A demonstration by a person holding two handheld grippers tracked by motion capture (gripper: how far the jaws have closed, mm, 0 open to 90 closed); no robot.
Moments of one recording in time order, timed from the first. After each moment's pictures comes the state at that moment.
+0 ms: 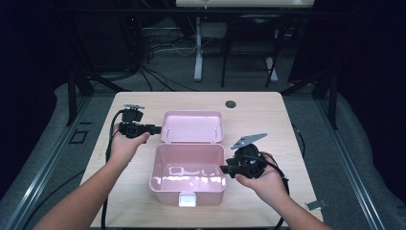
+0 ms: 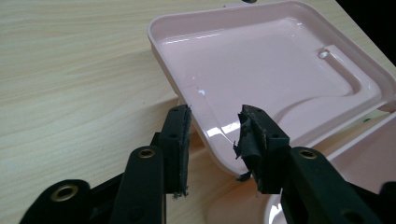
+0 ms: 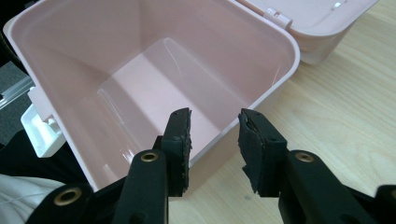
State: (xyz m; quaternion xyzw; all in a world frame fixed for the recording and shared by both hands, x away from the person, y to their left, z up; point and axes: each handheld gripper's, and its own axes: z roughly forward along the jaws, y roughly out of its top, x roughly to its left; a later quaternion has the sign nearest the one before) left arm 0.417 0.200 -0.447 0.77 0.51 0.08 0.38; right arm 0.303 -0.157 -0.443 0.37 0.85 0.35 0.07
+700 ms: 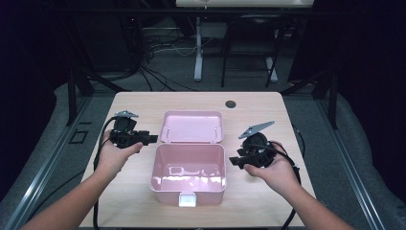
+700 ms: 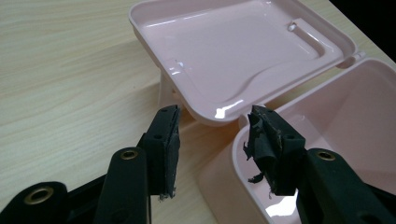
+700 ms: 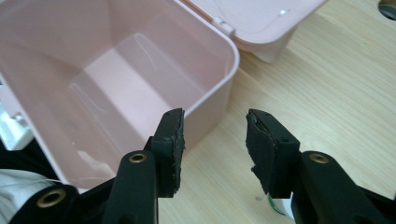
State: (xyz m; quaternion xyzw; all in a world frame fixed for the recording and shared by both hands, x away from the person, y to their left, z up) left arm 0.381 0.212 -0.436 0.79 0.46 0.09 0.39; right arm 0.319 -0.176 -0.420 0.38 0.86 0.32 0.10
